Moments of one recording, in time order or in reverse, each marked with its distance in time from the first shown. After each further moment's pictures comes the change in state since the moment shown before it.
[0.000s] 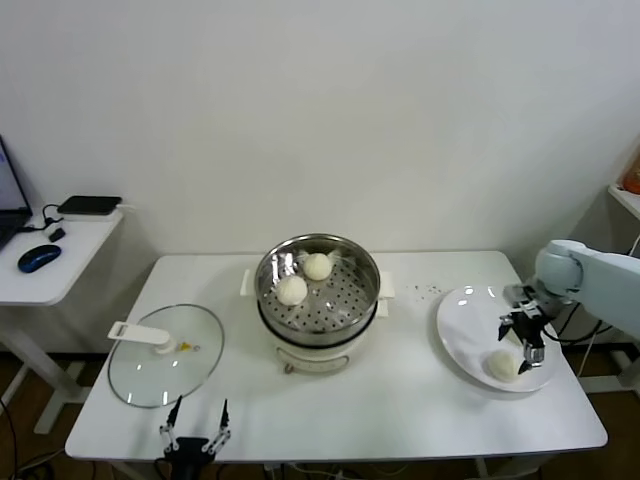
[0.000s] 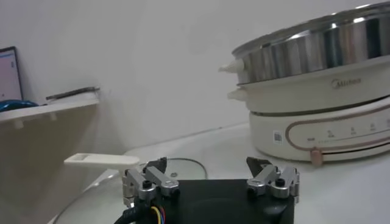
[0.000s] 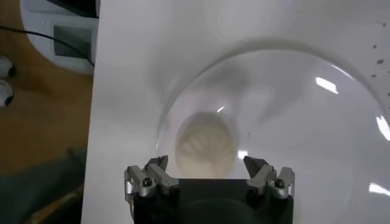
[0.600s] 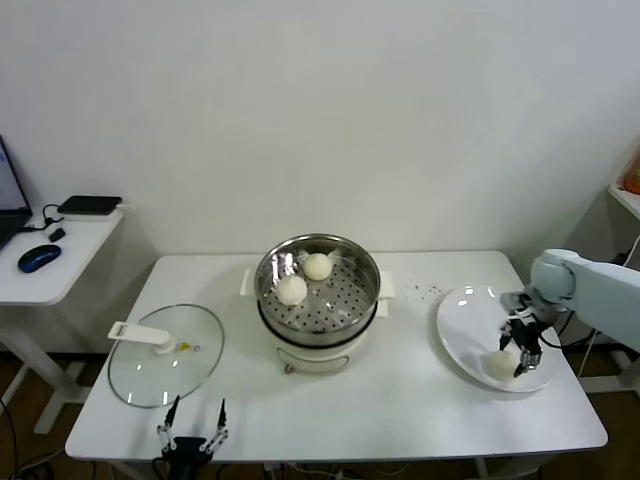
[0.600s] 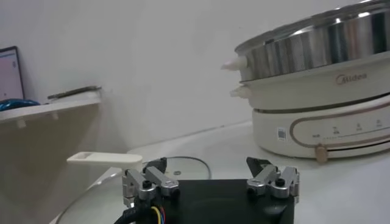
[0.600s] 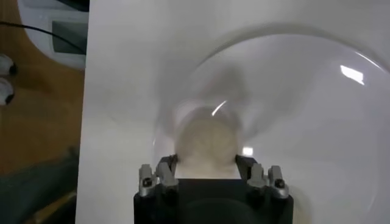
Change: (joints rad) left arm -0.004 0.008 -0.006 0.010 -0.003 -0.003 0.000; right arm -0.065 0.025 0.048 -0.052 -0.030 0.005 0.004
